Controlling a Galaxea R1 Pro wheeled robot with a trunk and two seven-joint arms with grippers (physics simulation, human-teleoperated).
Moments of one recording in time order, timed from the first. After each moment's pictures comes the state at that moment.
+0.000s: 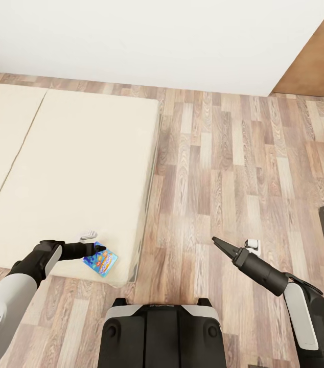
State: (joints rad) left arm -0.92 0.25 0.03 -0.47 0.06 0.58 -0.56; right arm -0.32 -0.02 -0.32 -1.54 -0.61 0.89 0.89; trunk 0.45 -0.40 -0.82
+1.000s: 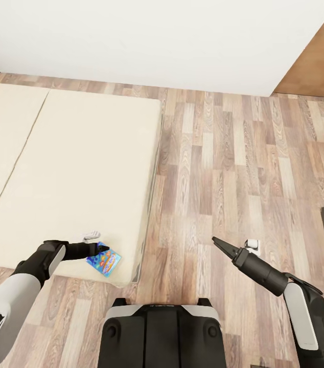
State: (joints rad) left arm -0.92 0.22 0.03 -0.48 0.06 0.58 -0.56; right arm -0.32 -0.02 -0.32 -1.54 -0.61 0.89 0.89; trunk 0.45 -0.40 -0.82
